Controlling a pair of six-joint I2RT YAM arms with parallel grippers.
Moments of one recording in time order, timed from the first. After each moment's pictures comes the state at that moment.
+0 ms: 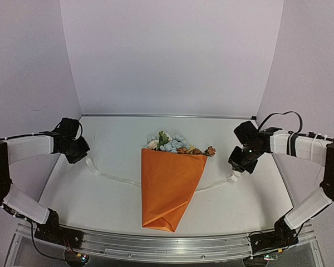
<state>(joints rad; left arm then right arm) -0.20 1.39 0.81 -0.34 -0.08 -0.80 0.45 1.48 0.98 -0.70 0.08 1.02</state>
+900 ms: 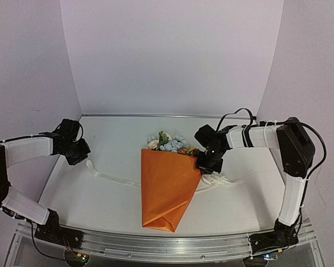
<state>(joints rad) -0.24 1.35 0.80 -0.38 -0.08 -0.78 0.67 1.95 1.33 -0.68 0.03 0.95</state>
